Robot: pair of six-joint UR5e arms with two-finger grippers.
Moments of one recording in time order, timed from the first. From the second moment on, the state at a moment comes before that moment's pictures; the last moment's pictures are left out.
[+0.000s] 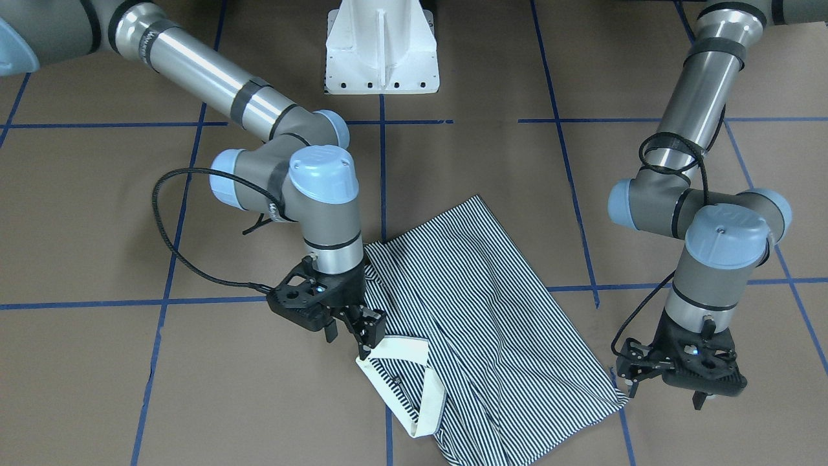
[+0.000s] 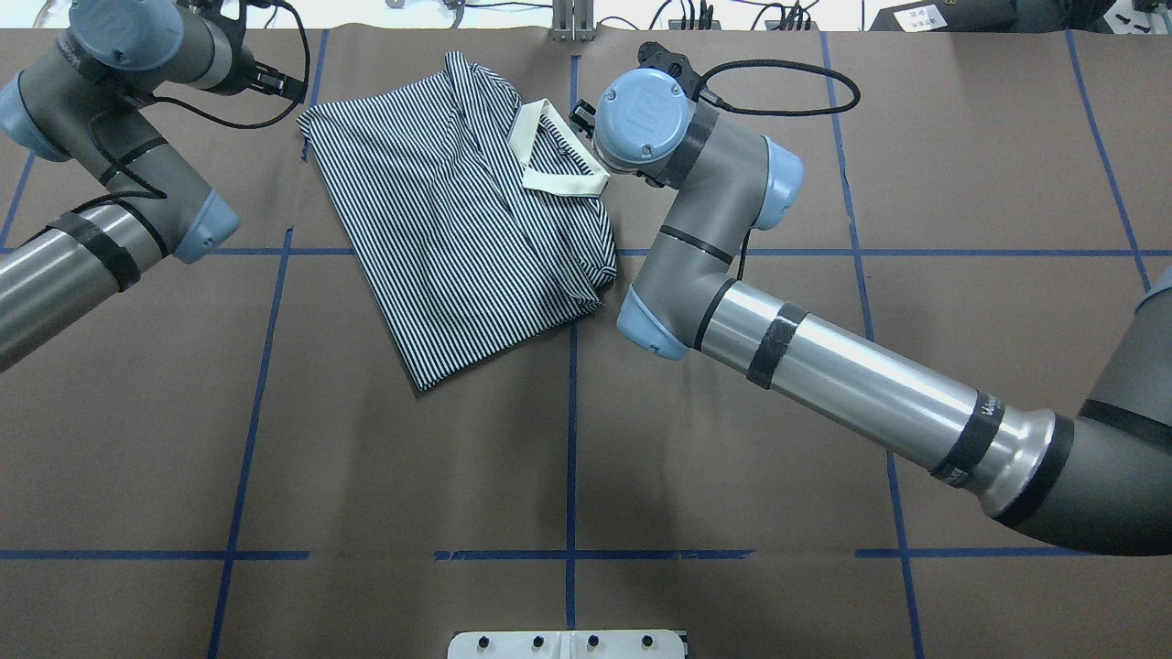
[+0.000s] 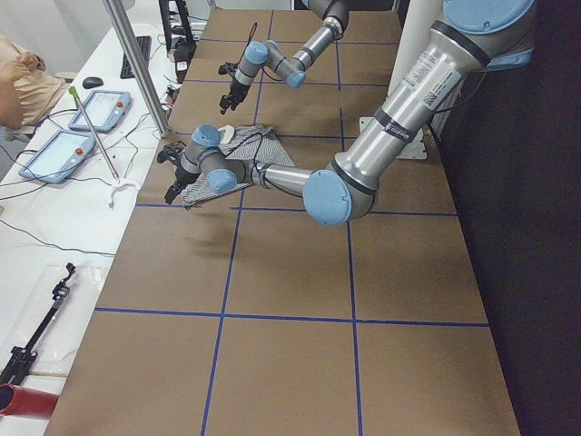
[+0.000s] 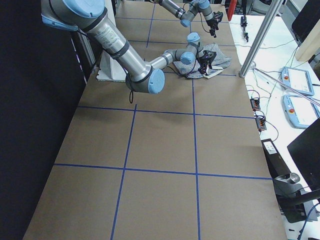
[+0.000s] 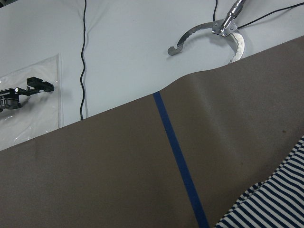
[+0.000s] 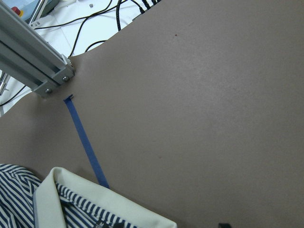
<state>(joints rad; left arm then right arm) -1.00 -2.25 -1.00 -2.35 -1.73 -0.56 0.66 -0.60 1.04 -1.09 1.53 1.75</state>
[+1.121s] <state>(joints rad) -1.00 -2.25 -1.00 -2.35 -1.74 -0.57 0.59 -0.54 0.89 -1.07 1.41 1.84</state>
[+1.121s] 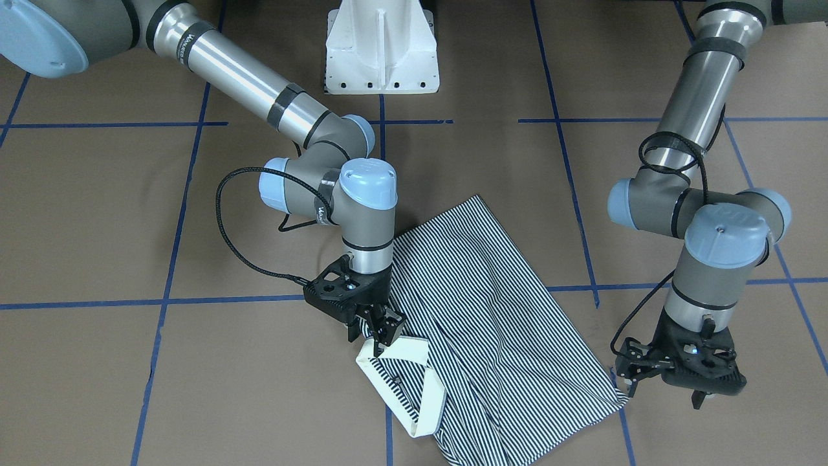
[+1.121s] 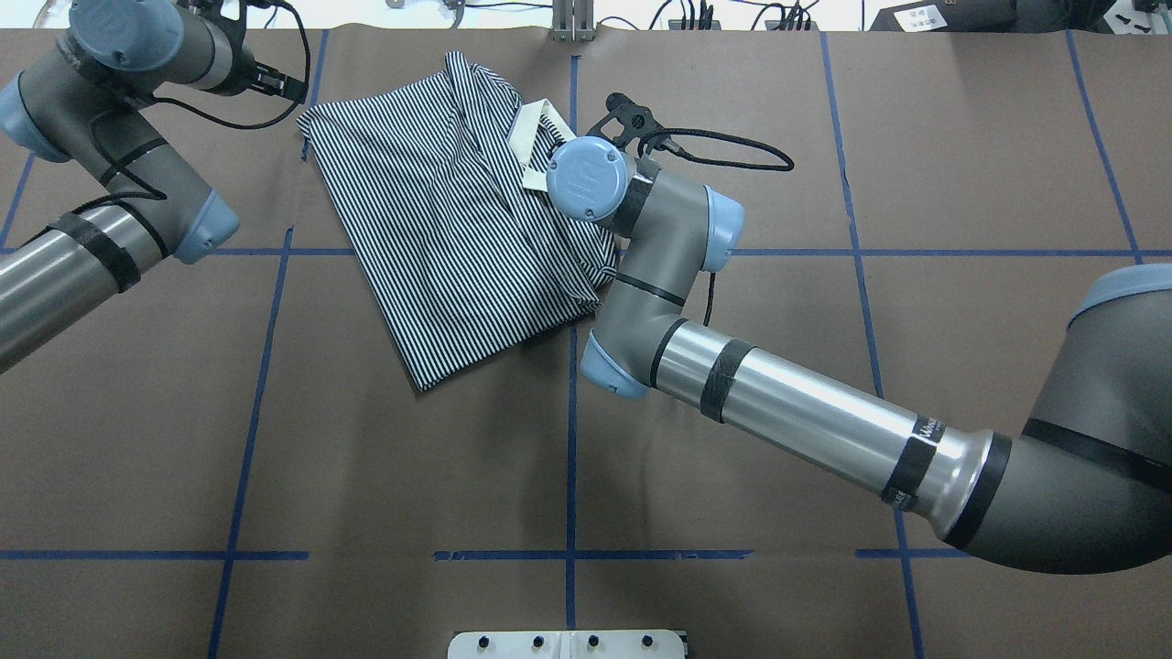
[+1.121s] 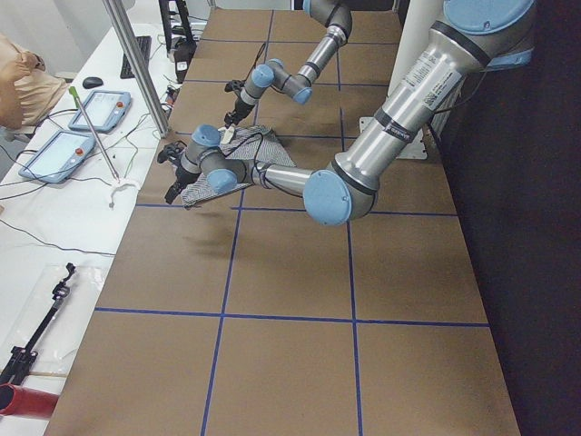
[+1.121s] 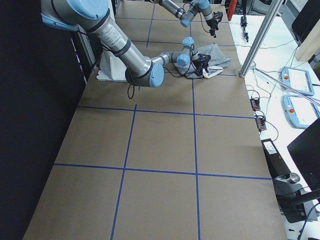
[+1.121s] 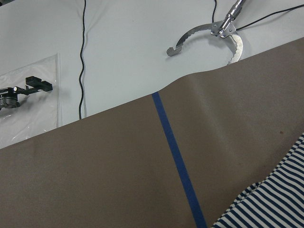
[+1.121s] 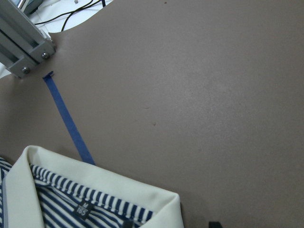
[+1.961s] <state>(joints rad) -1.00 -2.24 -1.02 -2.35 -1.74 -0.57 0.60 -0.52 0.87 -1.04 1.41 1.88</state>
